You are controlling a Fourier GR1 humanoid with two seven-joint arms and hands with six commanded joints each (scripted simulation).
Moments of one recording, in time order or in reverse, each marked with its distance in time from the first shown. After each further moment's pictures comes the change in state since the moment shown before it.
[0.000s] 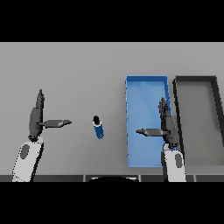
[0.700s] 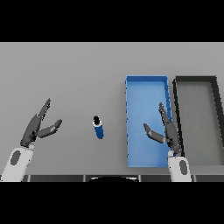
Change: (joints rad) left arm 0.090 0.176 -0.070 -0.037 -0.006 -0.284 -0.164; right arm 0.099 -0.122 0.091 -0.120 0.125 0.066 -0.059
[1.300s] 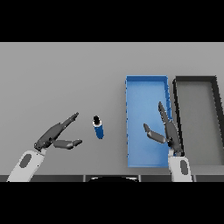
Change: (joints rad) left arm -0.006 0.017 -0.180 -0.145 -0.011 -0.192 0.114; right arm -0.006 -0.010 0.005 -0.016 -0.004 0.016 -0.034
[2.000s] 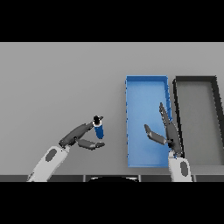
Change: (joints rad) left arm -0.133 -0.250 -0.134 0.180 -0.095 -0.013 0.041; right arm 0.021 0.010 -0.008 -0.004 -0.009 -0.004 -0.003
